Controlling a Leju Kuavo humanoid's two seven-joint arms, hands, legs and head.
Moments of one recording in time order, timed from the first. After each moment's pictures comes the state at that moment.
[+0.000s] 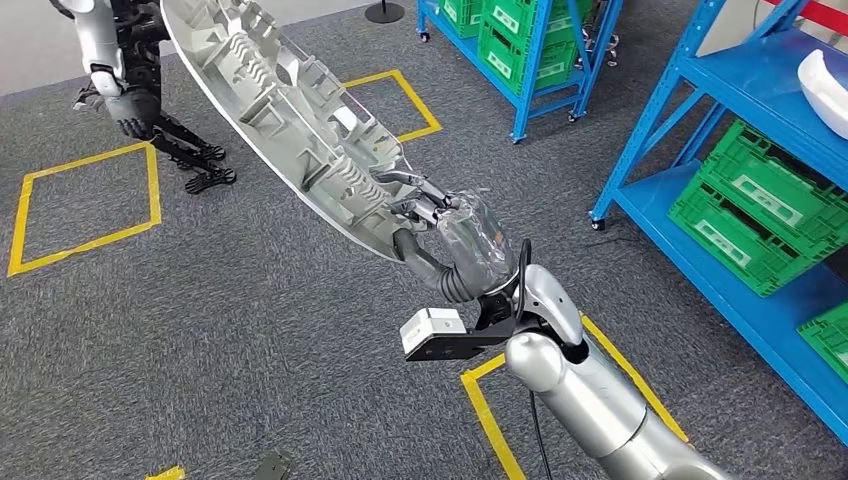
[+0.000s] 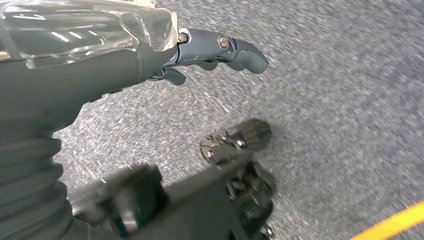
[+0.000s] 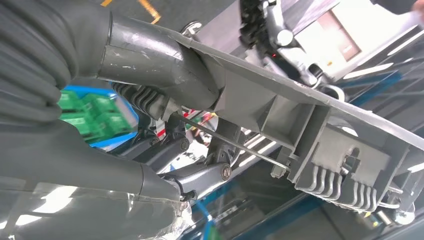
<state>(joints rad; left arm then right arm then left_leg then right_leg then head) -0.05 0.06 -0.76 -0.32 0.53 0.21 -0.14 -0.49 -0.09 0.70 -1.48 0.52 -0.28 -0.35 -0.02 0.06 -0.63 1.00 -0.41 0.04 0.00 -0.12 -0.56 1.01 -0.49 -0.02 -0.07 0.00</state>
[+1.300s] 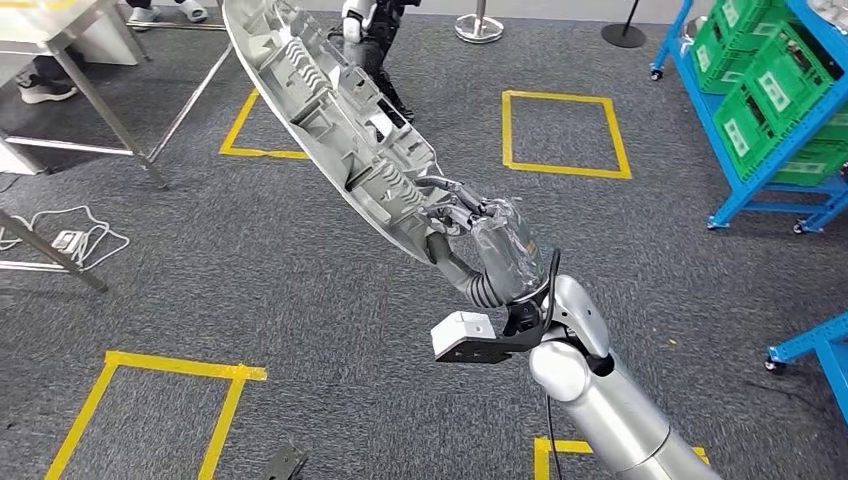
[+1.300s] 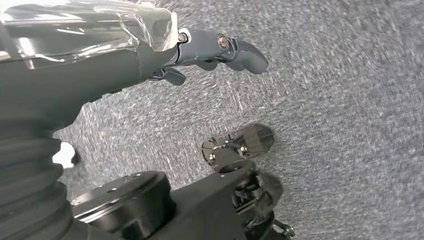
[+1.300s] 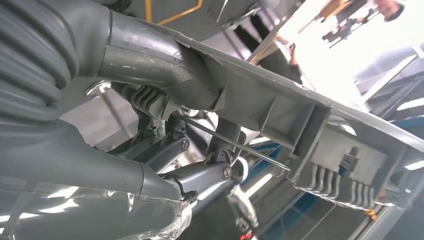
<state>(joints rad) -0.09 0.05 -0.81 -0.32 0.49 0.19 -0.11 -0.42 -0.13 0.63 -1.52 0.55 -0.28 -0.36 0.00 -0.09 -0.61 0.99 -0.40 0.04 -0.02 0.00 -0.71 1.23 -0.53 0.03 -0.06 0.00</state>
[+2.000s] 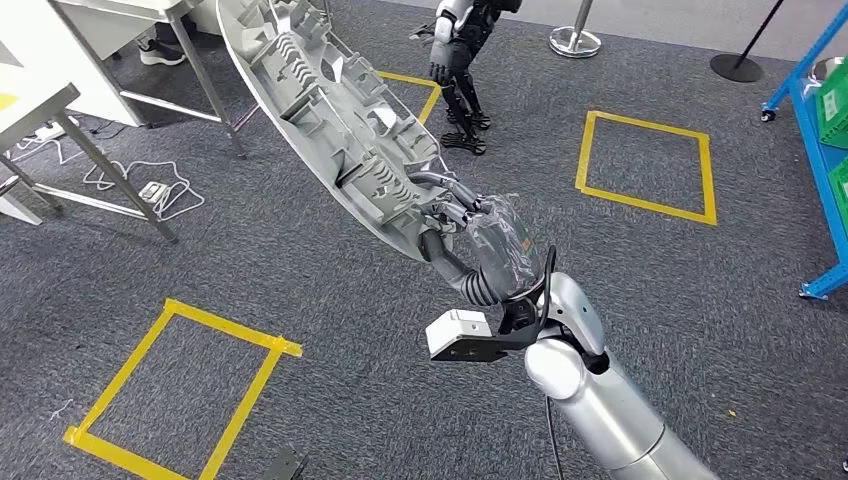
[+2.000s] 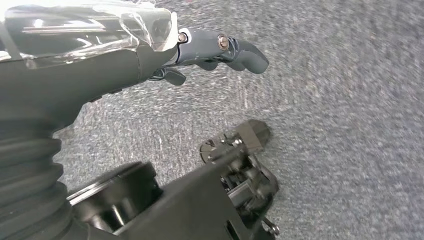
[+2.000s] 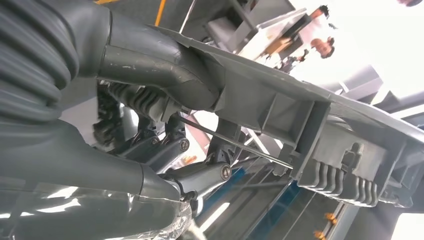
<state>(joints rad) -0.08 0.05 -0.81 -0.32 0.49 0.21 -0.12 -0.42 -0.11 0.62 -1.52 0.56 -0.26 -0.36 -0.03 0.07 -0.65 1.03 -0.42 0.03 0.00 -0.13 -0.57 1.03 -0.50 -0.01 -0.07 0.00</state>
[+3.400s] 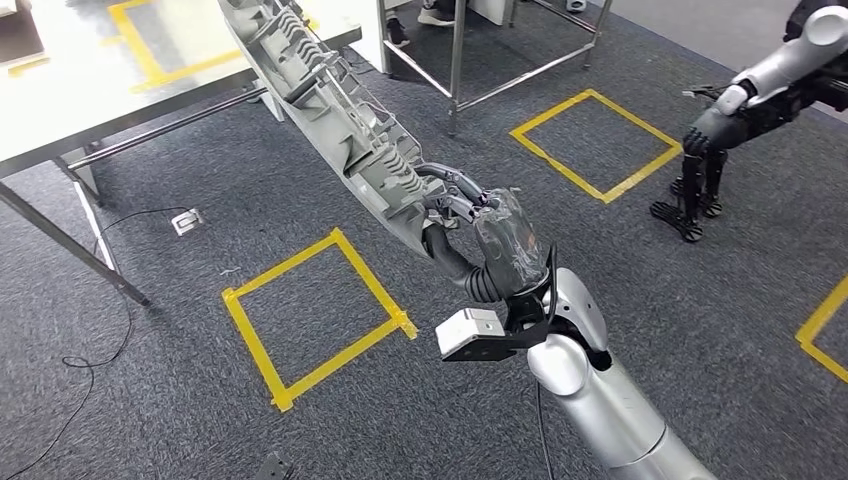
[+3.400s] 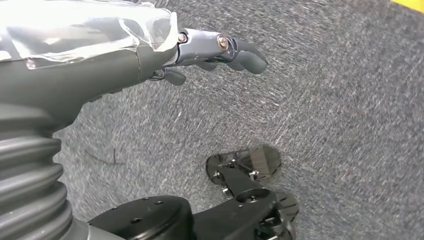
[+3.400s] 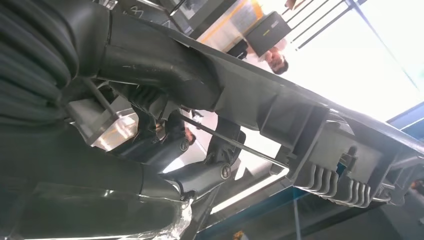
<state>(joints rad) -0.02 0.09 -0.80 -0.39 0.49 0.28 -0.10 -0.43 -0.09 0.60 -1.52 0.51 -0.25 -0.41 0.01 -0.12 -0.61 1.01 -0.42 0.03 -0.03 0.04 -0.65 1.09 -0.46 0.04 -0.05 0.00</state>
